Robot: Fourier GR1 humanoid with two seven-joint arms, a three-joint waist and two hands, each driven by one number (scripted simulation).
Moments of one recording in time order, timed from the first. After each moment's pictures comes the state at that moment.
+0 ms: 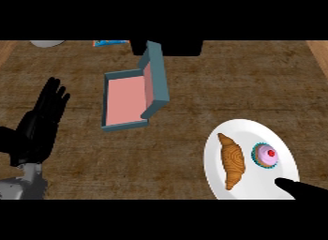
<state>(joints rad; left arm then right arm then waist) -0.11 0.26 -0.04 -1.66 0.26 0.20 0.19 0.22 -0.36 0.08 -2.23 0.55 -0.23 1.16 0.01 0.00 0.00</state>
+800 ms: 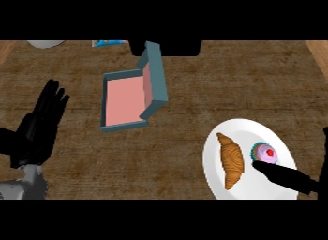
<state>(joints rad) -0.09 0.23 -0.01 -1.65 0.23 0.18 0.18 0.12 -0.14 0.09 -2.08 0.75 -0.21 1.12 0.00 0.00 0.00</state>
